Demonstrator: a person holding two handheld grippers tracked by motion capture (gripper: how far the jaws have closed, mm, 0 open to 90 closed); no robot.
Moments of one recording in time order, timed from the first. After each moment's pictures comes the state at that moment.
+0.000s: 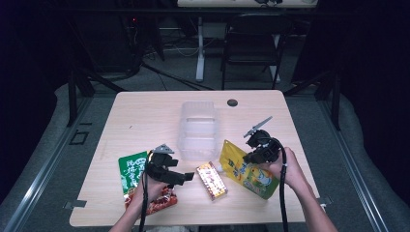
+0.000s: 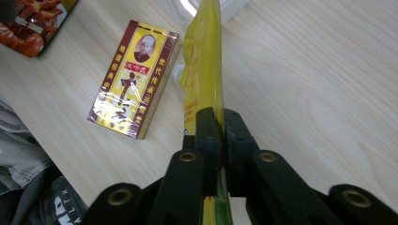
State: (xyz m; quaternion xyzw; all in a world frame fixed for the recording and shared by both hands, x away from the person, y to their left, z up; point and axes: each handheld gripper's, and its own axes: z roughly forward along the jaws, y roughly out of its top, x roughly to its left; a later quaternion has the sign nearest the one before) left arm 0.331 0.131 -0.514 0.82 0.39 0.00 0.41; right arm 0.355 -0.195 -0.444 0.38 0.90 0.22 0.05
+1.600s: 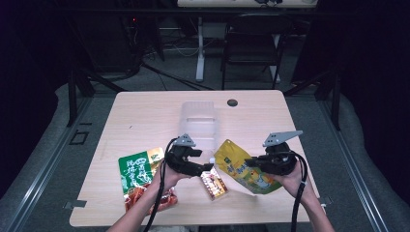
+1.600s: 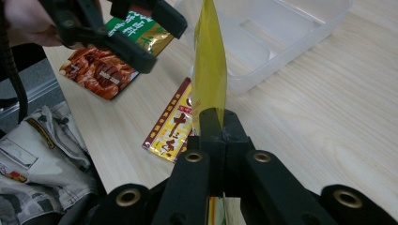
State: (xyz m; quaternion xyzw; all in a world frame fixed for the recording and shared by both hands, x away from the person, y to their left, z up) left arm 0.351 0.074 -0.486 0.85 0.29 0.01 0.44; right arm 0.310 -0.227 -0.436 0.32 0.85 0.40 0.07
